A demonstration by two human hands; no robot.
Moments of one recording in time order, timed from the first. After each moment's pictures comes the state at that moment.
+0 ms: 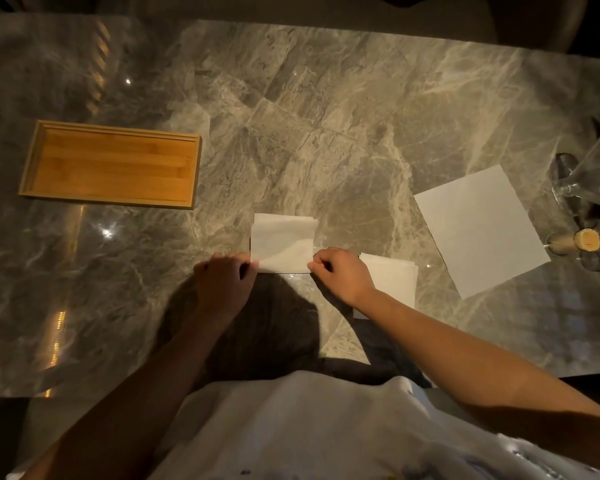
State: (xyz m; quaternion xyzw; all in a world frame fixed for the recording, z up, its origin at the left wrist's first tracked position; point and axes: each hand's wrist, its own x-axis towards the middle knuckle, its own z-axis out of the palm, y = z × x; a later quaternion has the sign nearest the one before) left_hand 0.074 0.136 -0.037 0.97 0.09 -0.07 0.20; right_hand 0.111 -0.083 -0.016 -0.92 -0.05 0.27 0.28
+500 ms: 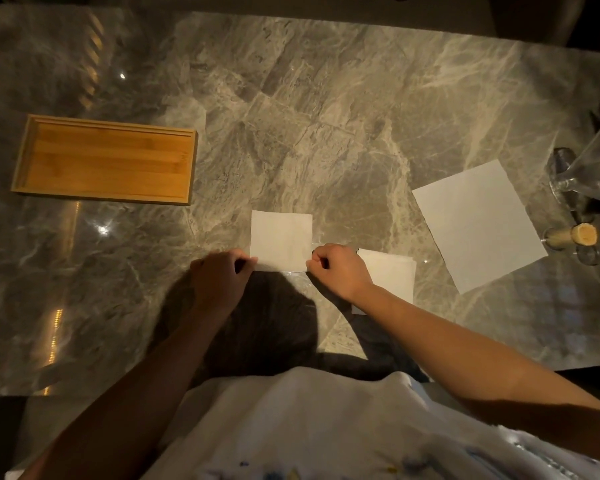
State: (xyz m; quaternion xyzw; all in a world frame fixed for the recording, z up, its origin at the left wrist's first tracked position) left_hand 0.075 0.138 -0.041 0.96 0.12 -0.08 0.22; right_hand 0.111 -0.080 -0.014 -0.92 -0.04 0.28 0.28
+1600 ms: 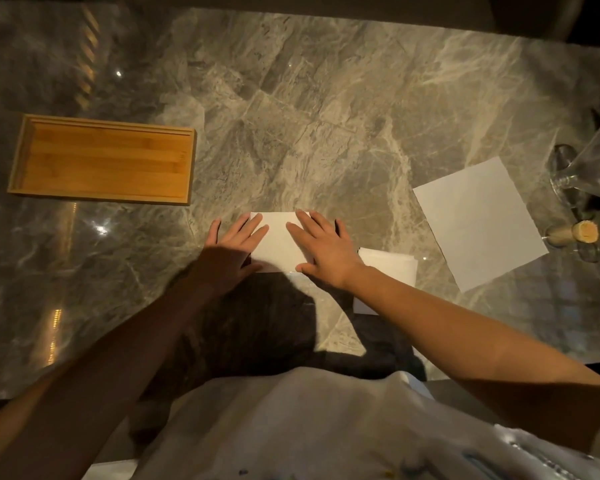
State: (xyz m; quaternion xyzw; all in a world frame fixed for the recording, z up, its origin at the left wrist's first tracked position) left_hand 0.110 0.161 -0.048 0.97 -0.21 -0.13 0.06; right_hand 0.136 -0.067 -0.021 -0.93 -0.25 0.26 0.05
